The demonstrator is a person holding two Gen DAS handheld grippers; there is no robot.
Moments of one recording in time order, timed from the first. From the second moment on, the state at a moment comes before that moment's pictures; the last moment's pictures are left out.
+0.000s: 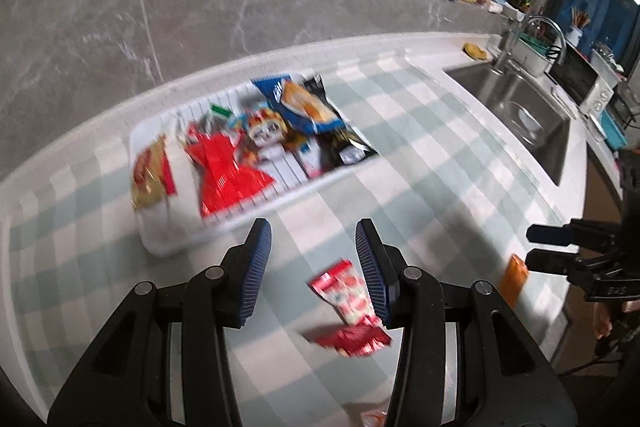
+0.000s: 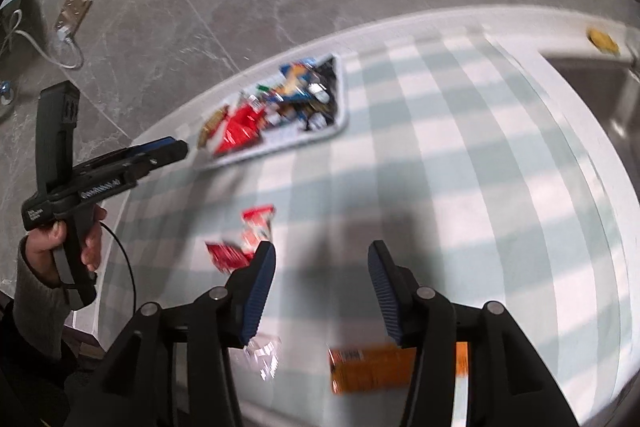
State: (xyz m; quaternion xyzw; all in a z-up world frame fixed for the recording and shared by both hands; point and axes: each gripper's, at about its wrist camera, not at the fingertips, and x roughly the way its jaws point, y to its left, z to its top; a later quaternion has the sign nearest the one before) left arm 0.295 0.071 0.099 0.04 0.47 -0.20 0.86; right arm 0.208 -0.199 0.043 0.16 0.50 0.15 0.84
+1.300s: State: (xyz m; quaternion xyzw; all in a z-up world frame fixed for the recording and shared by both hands) left arm 0.297 0.049 -0.015 -0.01 0.60 -0.22 0.77; right arm 0.194 -0.196 -0.030 0.18 0.58 0.09 0.79
